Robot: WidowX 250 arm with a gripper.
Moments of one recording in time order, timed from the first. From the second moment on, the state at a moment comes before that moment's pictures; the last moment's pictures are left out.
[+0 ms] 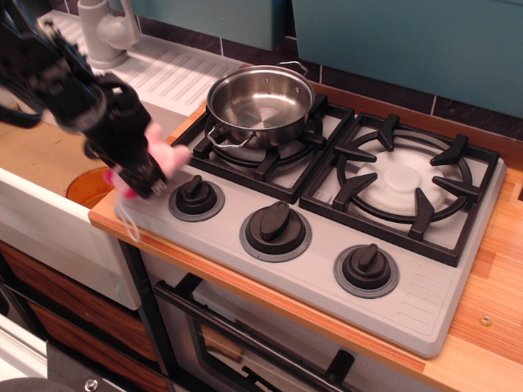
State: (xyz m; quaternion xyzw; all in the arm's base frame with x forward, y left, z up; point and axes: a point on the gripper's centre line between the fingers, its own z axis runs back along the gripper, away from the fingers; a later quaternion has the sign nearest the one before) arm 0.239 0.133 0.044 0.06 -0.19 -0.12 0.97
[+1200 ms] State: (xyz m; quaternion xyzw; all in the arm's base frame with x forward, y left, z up) arm 0.310 0.104 0.145 0.09 -0.10 -0.12 0.98
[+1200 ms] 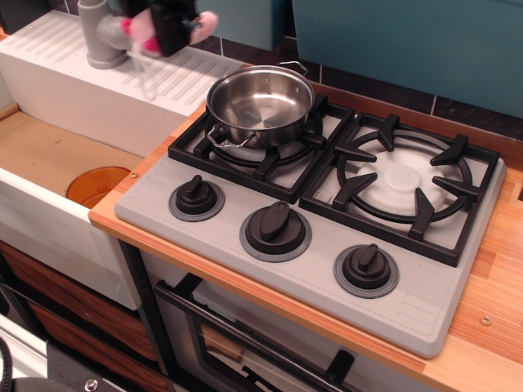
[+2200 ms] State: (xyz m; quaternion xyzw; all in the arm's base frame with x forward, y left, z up) arm 0.350 0.083 0.143 0.08 -0.10 -0.14 0.98
